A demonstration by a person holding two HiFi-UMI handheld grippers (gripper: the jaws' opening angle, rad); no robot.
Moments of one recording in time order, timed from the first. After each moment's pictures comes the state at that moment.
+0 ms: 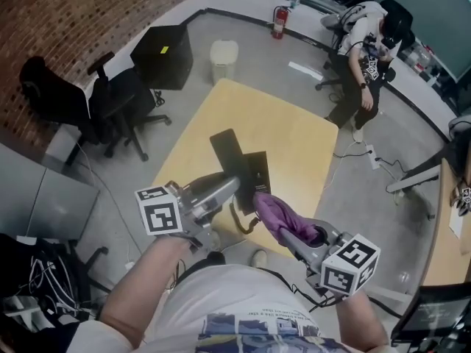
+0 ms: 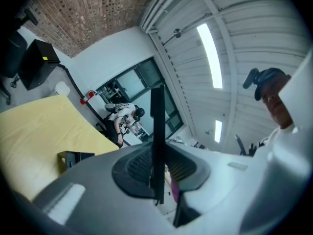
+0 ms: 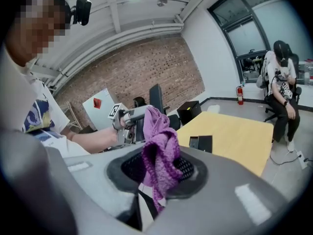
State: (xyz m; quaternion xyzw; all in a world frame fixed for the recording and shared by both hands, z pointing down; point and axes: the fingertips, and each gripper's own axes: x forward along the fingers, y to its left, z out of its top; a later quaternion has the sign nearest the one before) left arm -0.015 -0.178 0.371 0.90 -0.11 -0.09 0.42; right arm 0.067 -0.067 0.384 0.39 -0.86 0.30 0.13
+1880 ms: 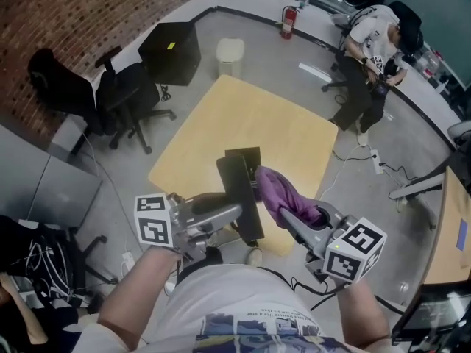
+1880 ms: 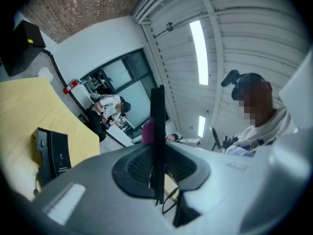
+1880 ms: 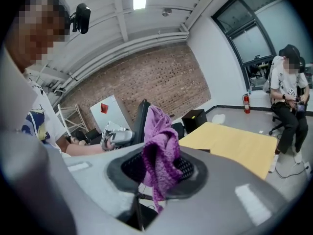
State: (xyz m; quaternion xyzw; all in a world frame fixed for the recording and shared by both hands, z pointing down) left arm 0.012 -0.108 0.360 0.91 -0.02 -0.09 0.41; right arm 0.095 -0.093 0.354 0.37 -0.89 0.26 0.10
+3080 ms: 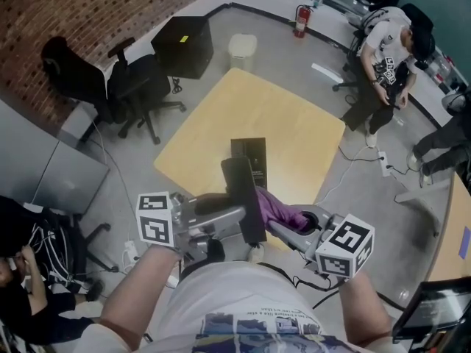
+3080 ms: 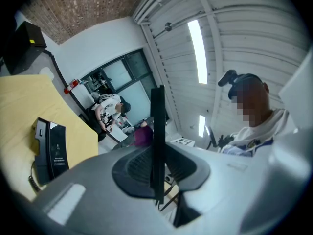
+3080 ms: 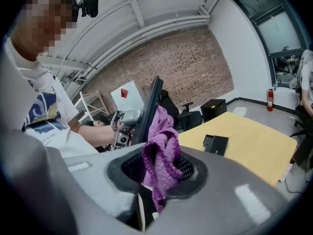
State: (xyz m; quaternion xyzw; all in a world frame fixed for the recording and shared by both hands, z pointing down) left arm 0.012 -0.083 0.361 0.91 -0.02 -0.09 0.41; right arm 0.066 -0.058 0.388 0.24 -0.93 0.25 0.16
